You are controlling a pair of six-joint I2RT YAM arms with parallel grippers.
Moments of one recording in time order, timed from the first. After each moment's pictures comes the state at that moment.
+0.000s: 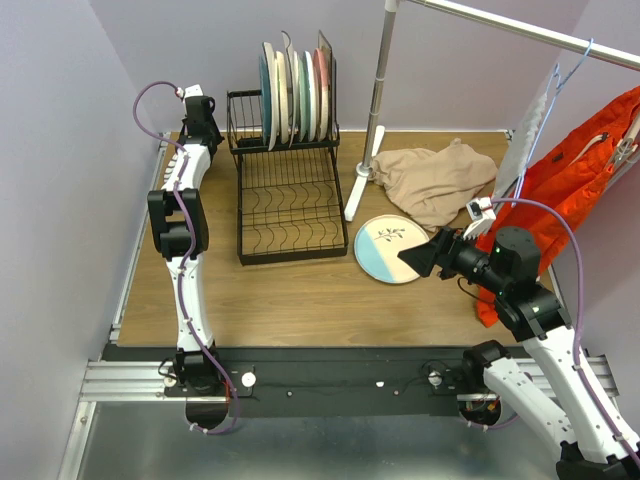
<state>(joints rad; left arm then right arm) 0.07 2.43 2.15 -0.21 -0.19 -0.26 0.33 0.61 0.73 -0.43 -0.39 0.55</state>
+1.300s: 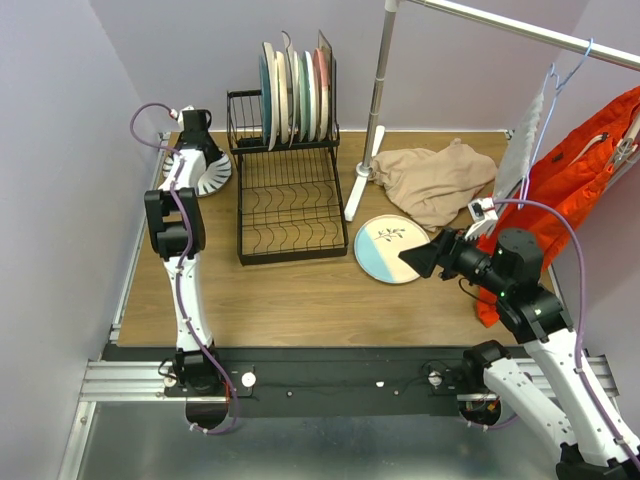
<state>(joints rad) 0.10 2.44 2.09 -0.32 -0.13 -0.42 0.33 0.60 0.73 -0.43 -0.40 0.55</state>
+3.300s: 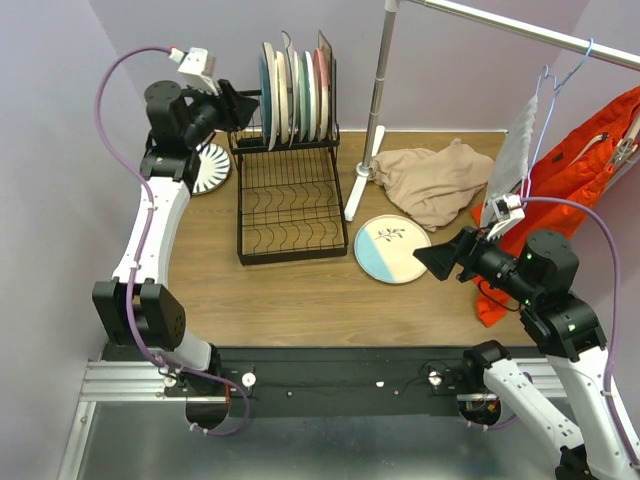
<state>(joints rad) -0.02 1.49 1.55 -0.02 0.50 -0.26 0.33 0.57 0.94 -0.63 -0.36 0.49</state>
